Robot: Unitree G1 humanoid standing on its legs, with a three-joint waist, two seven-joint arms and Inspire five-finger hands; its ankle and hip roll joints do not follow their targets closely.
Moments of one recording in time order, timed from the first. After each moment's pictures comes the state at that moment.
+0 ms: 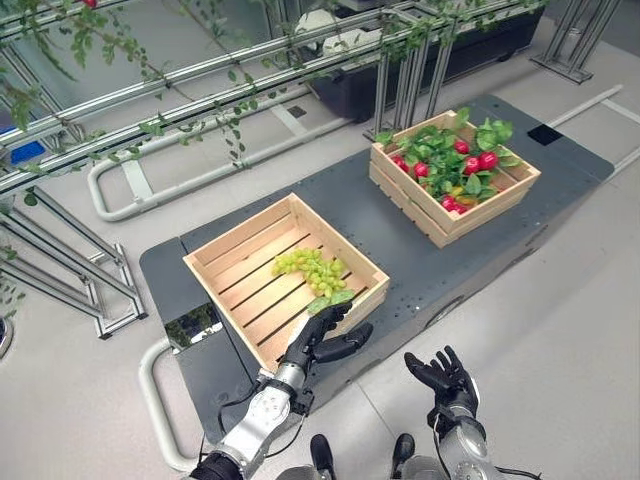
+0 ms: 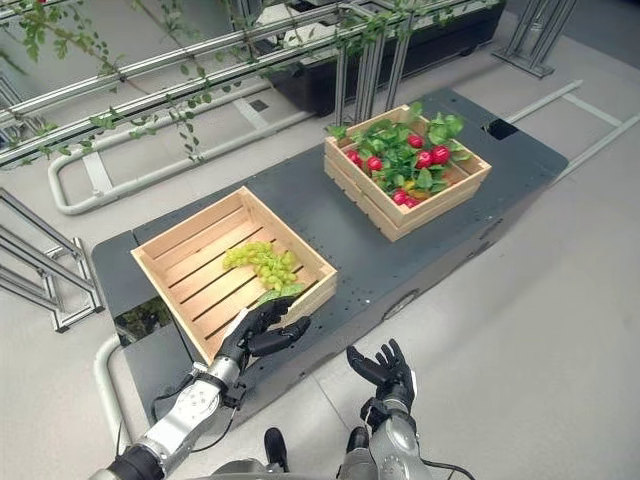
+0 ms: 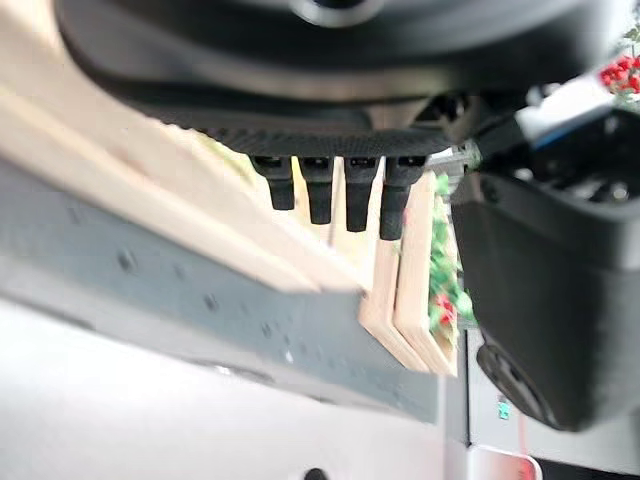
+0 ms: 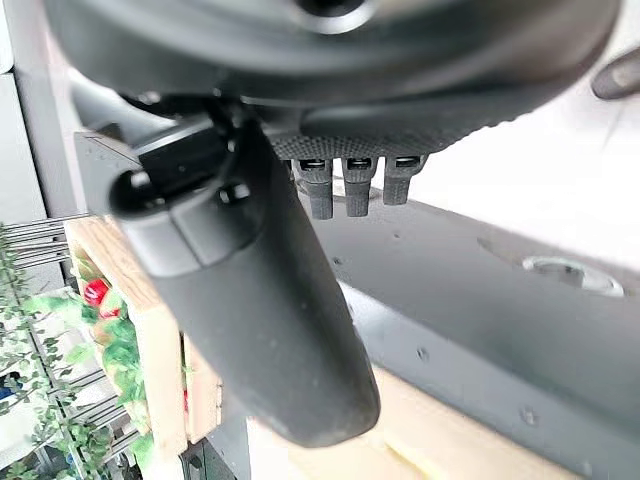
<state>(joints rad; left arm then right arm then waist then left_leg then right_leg) -0.09 0.36 -0.57 0.44 -0.24 -0.28 0.14 0.11 -0.16 0.36 0.49 0.84 -0.32 -0.41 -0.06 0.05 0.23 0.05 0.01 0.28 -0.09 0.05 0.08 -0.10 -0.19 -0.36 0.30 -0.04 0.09</state>
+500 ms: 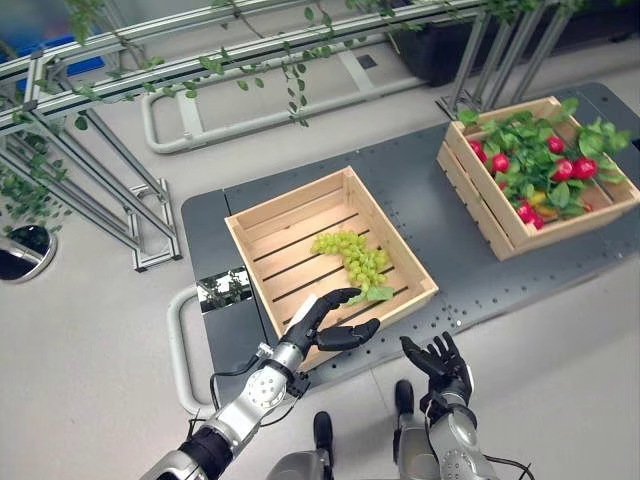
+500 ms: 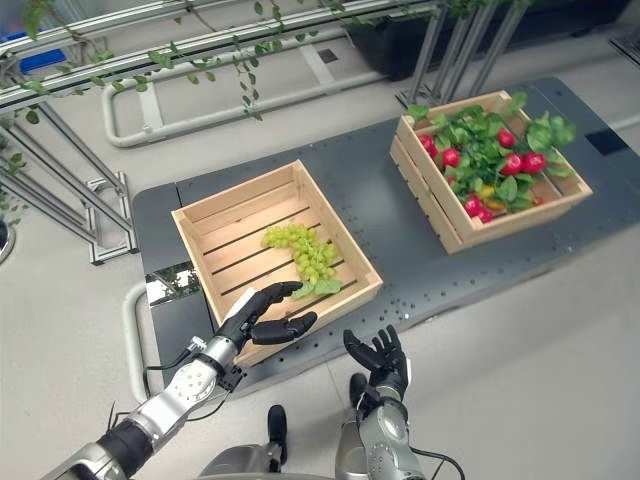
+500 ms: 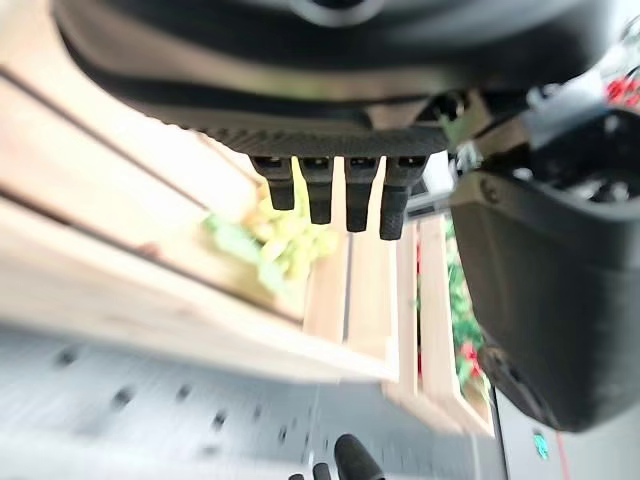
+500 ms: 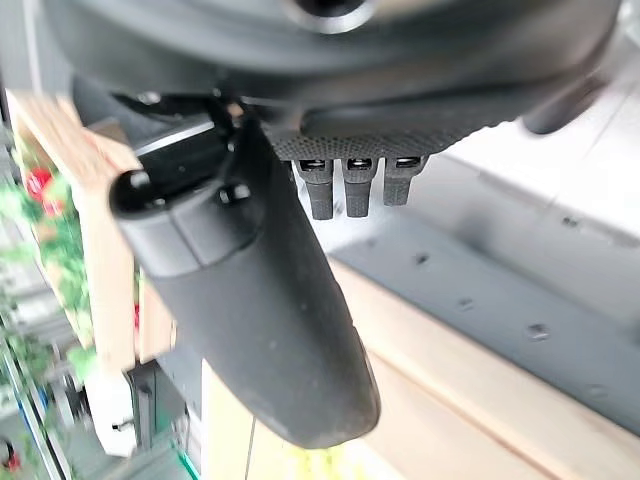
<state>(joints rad) -0.12 0.46 -0.58 0.33 -0.09 -0.30 0.20 0.06 -0.14 0.36 0.48 0.83 -0.35 -0.41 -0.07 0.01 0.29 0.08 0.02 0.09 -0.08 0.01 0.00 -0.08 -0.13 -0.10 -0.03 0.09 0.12</state>
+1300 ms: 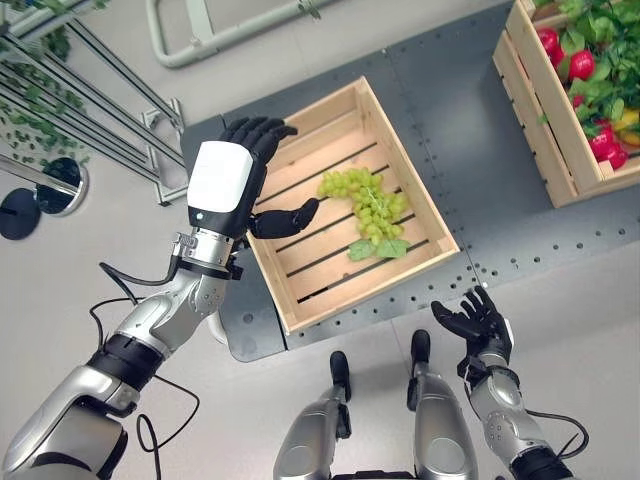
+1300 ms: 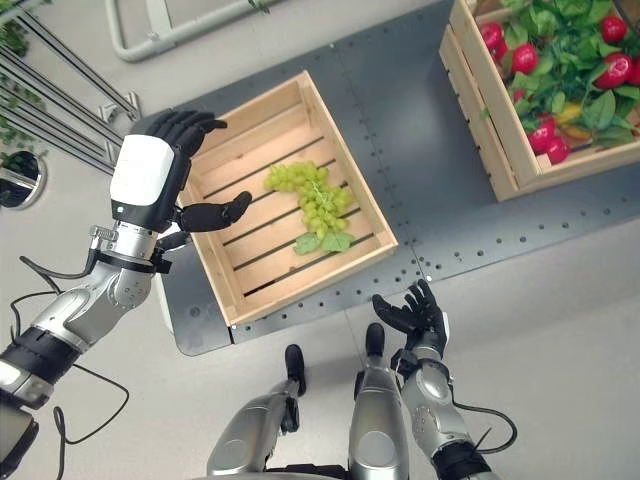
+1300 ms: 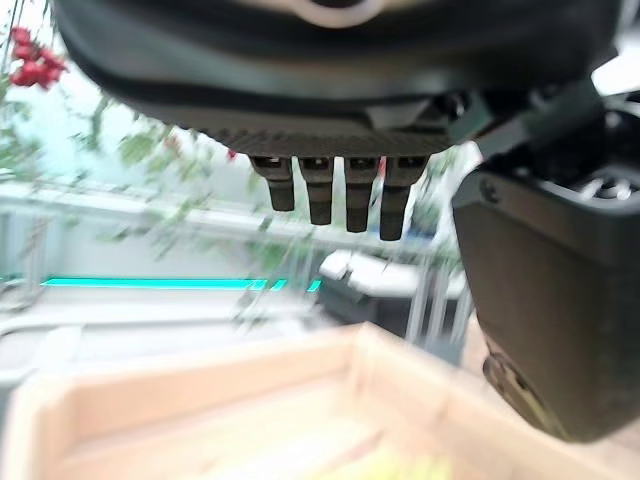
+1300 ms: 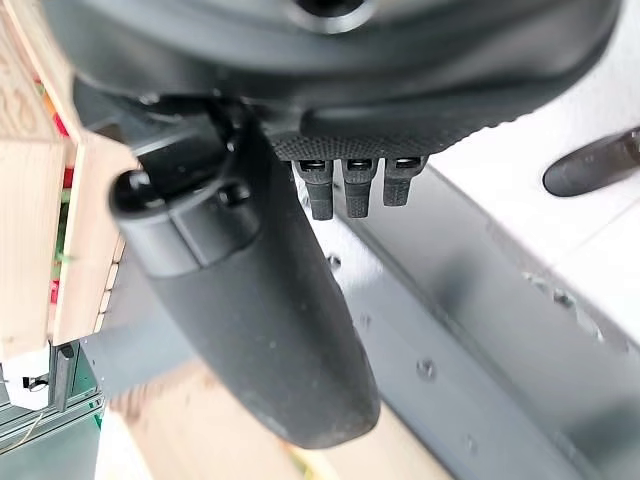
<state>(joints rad) -0.58 0.87 -0.56 0.37 0.51 -0.13 0.66 -0.07 -0.37 0.26 0.44 0.78 -0.26 -0.33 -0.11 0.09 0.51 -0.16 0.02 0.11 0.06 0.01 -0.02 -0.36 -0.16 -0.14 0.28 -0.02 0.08</state>
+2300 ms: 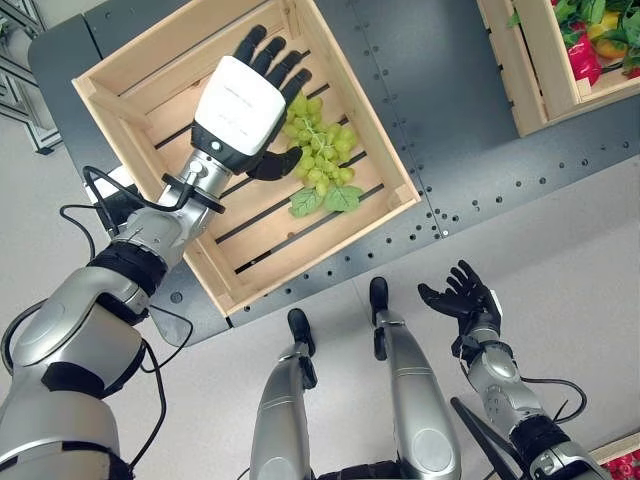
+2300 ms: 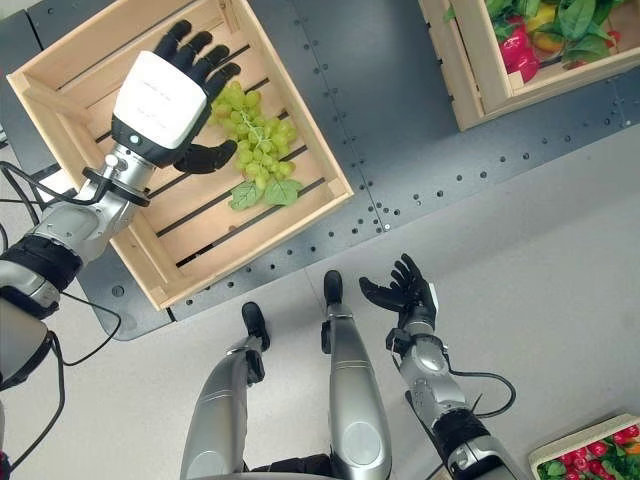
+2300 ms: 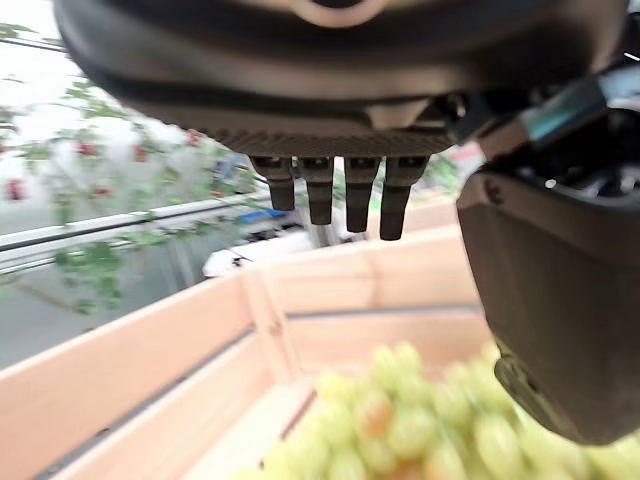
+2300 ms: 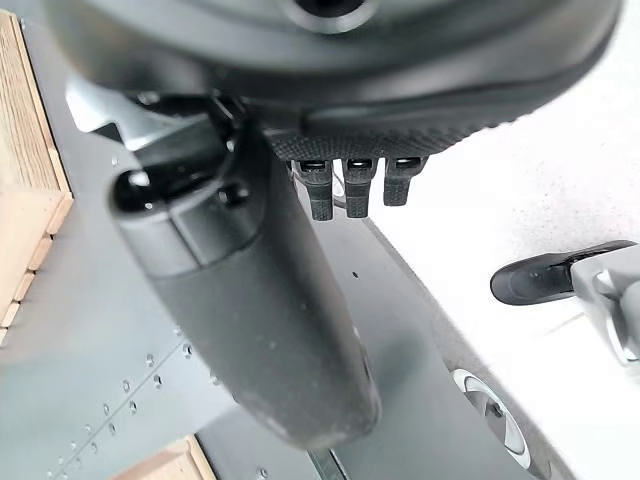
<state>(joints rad) -1.16 0.83 -0.93 0.81 0.96 -0.10 0.83 -0.23 -0.42 0.36 0.52 0.79 -0.26 -0.29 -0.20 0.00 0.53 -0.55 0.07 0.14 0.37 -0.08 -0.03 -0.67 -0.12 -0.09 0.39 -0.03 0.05</state>
